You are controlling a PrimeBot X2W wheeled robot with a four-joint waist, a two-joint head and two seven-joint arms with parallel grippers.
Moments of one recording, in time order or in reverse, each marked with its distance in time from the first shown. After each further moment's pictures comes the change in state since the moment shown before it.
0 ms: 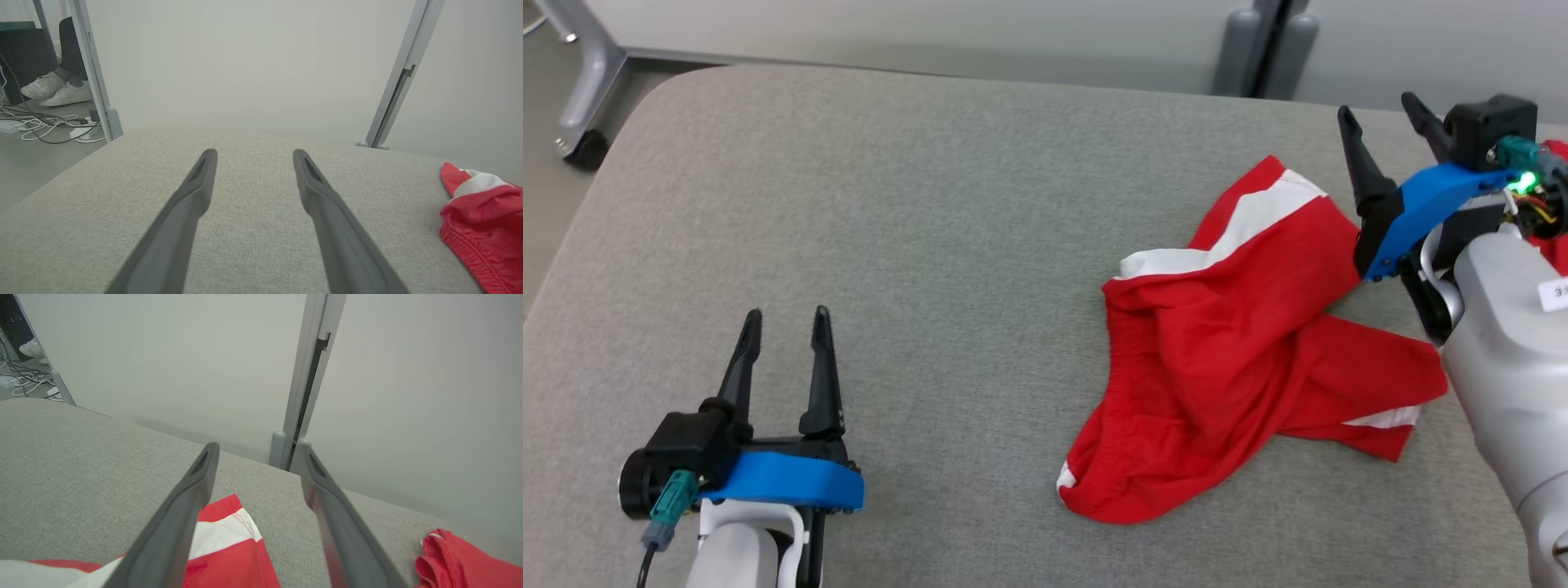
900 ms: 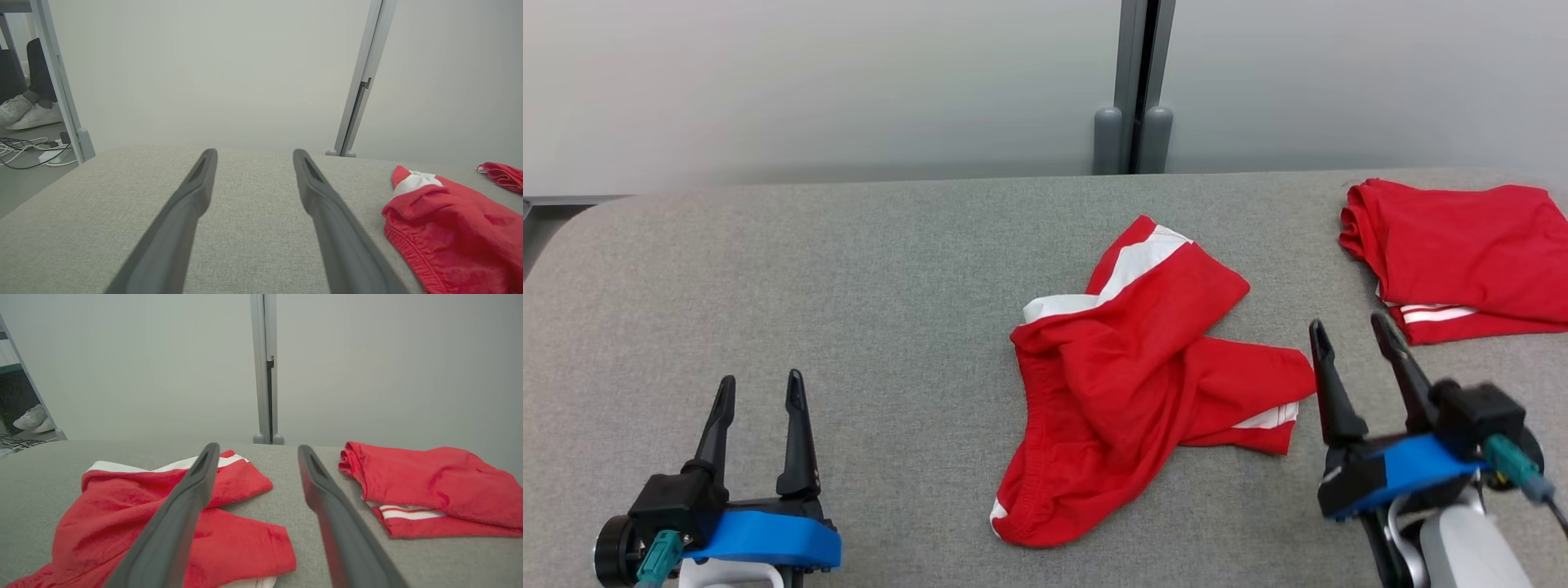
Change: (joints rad) left arm 0.127 0.007 0.065 -0.029 0.047 0.000 0.000; right arm 0.766 0.157 -0.293 -0.784 -0.117 0.000 0.011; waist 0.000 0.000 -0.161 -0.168
